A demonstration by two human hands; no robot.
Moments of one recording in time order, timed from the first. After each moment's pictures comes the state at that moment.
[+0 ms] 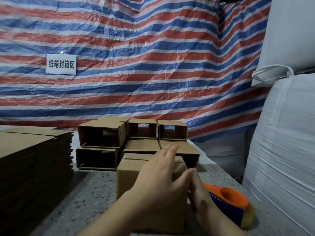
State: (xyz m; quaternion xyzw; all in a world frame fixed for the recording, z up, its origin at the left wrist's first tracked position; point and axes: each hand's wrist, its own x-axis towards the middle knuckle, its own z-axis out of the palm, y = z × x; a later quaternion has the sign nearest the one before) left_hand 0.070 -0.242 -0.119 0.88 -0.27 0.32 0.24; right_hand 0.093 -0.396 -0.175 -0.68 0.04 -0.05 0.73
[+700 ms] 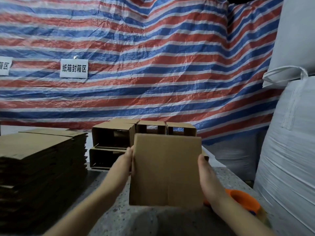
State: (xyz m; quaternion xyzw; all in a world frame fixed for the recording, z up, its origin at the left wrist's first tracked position) left_hand 0.079 -0.149 -0.114 0.73 -0.05 0.12 0.67; right_hand 0.074 -0.388 -0.130 -0.76 -0.06 -0.10 0.64
